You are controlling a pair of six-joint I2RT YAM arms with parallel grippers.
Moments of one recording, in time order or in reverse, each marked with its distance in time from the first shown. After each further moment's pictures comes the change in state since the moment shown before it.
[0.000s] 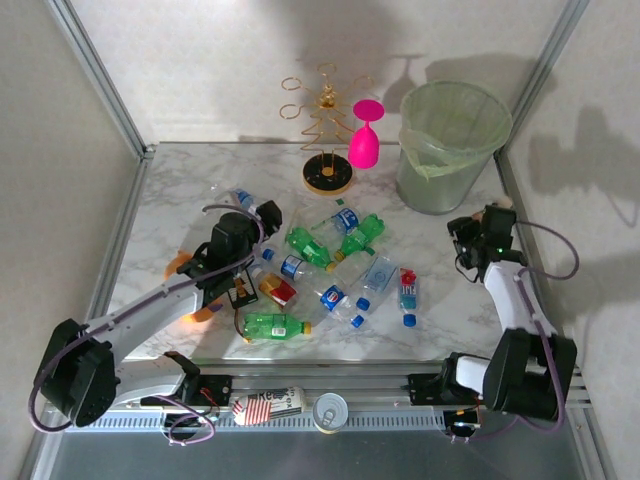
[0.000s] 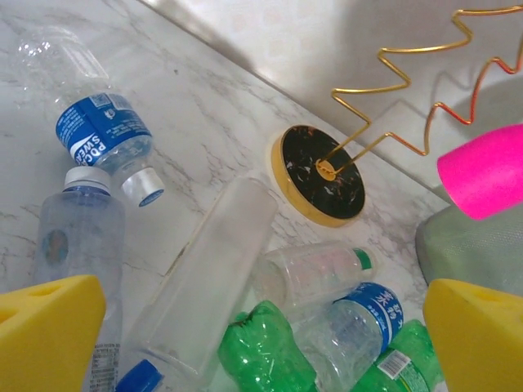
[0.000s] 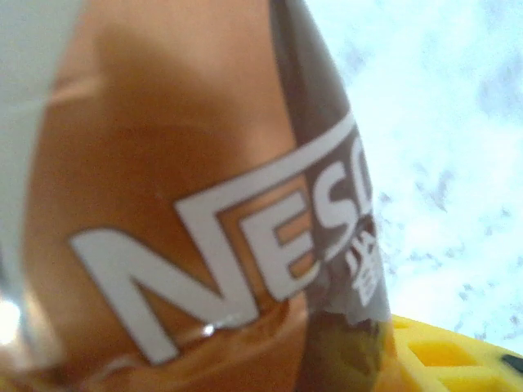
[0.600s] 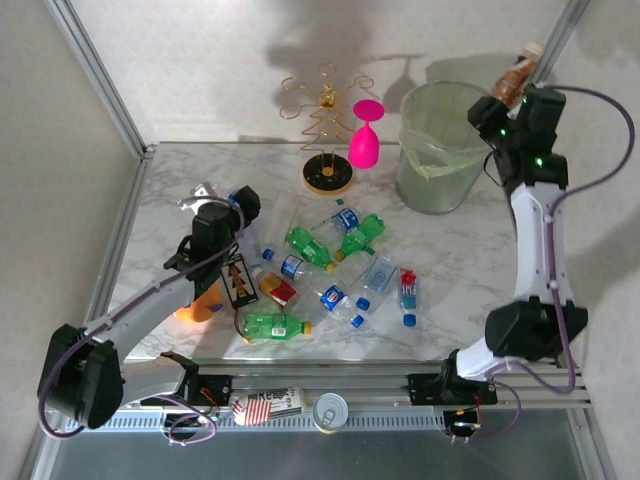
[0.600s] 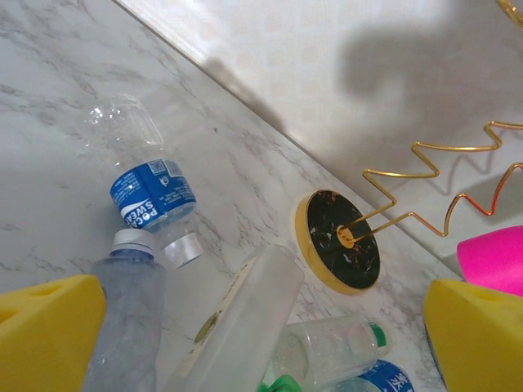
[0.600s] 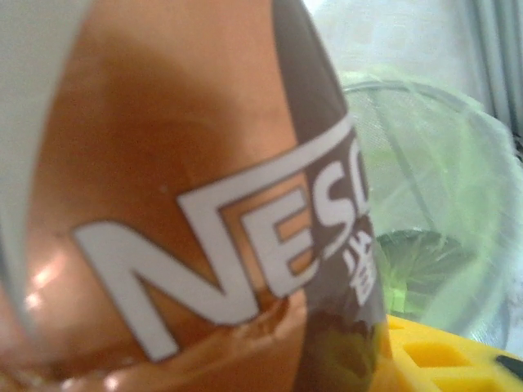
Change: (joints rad) left arm 0.151 -0.041 -0.019 0.040 0.031 -0.024; right arm 0.066 0.413 1.040 -0.240 0.008 -0.383
